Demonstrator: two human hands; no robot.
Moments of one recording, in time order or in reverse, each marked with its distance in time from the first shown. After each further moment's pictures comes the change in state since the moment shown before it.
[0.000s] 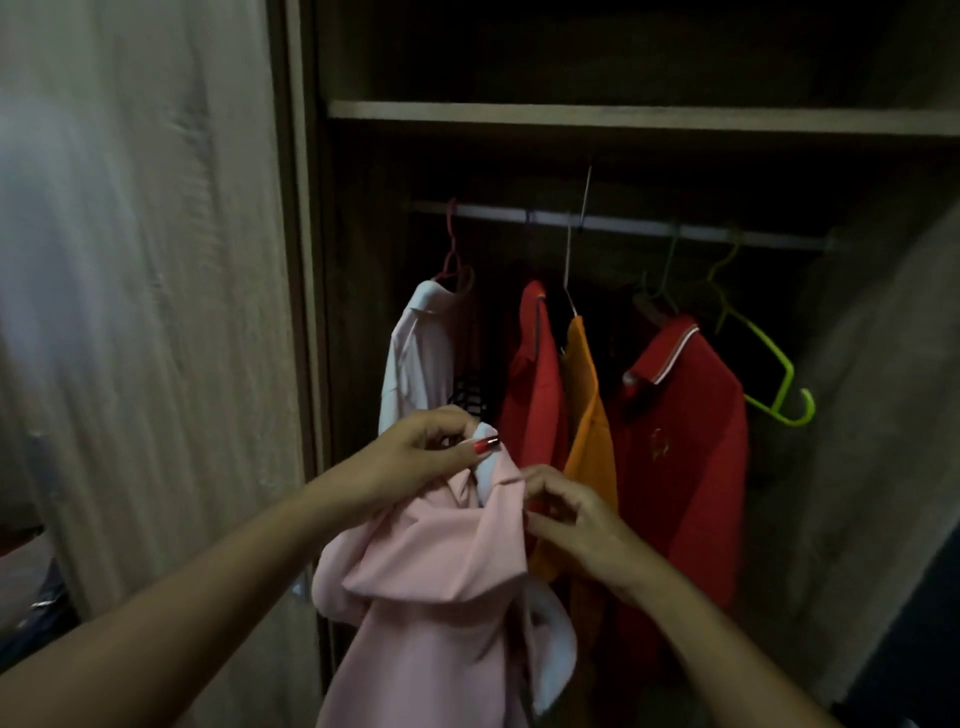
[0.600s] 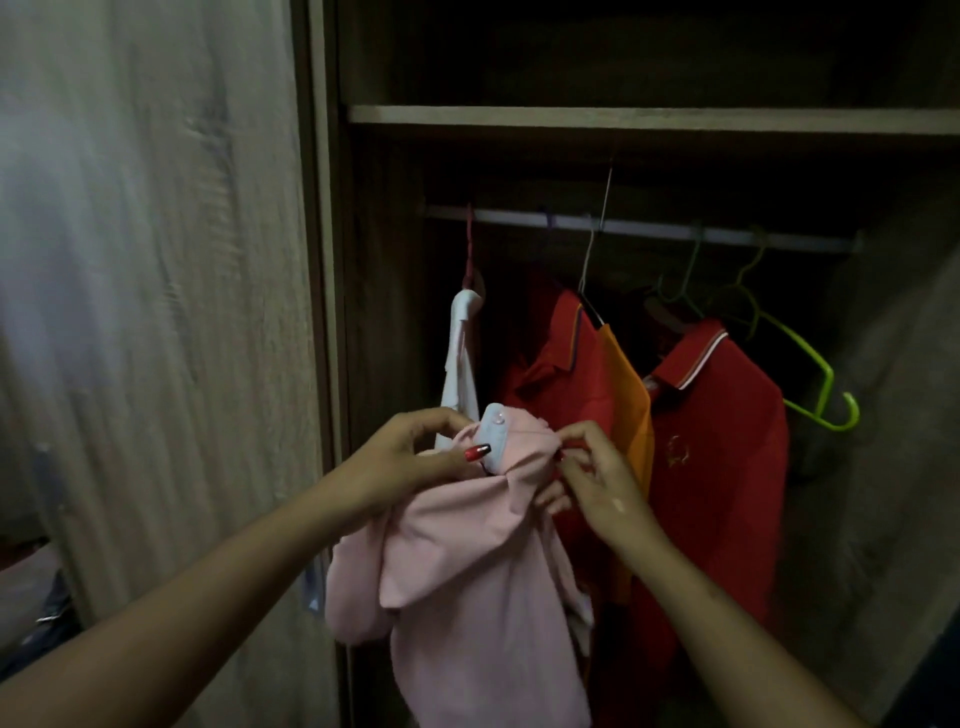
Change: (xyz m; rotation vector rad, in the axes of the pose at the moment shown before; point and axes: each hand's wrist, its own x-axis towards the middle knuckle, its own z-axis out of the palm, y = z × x) left_hand -0.009 -0.018 -0.032 -0.052 0.062 -0.026; right_hand 0.045 -0.004 0.007 0.010 0.380 0.041
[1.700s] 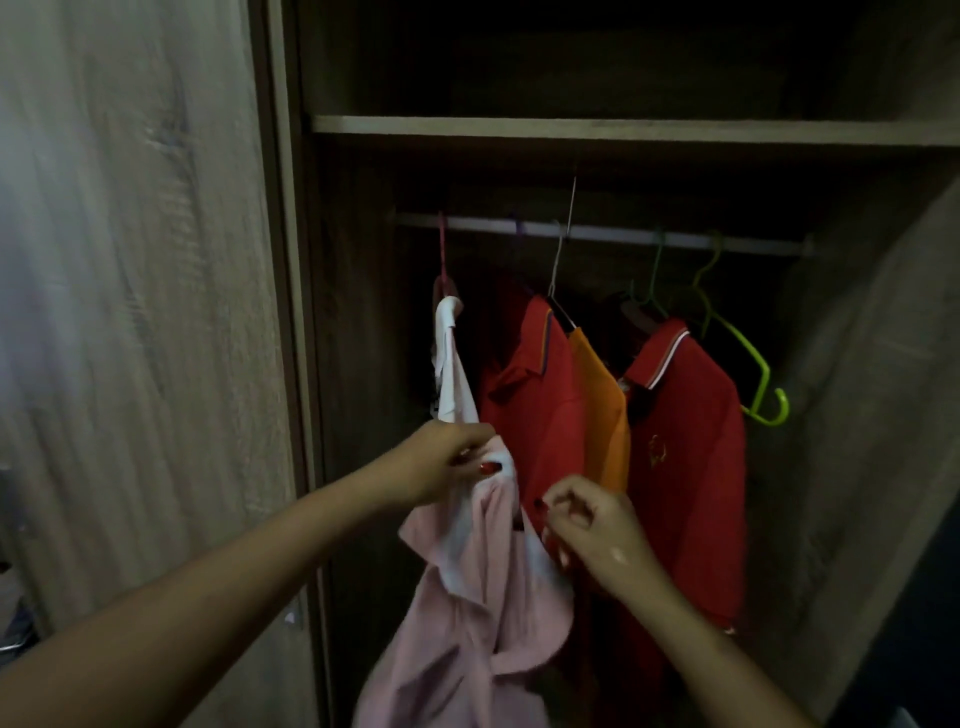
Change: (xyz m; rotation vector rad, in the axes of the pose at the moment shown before) left_hand 0.053 -0.017 0.029 0.622 -0.166 0.193; right_hand -0.038 0.018 -0.024 -0.262 0.005 -0.016
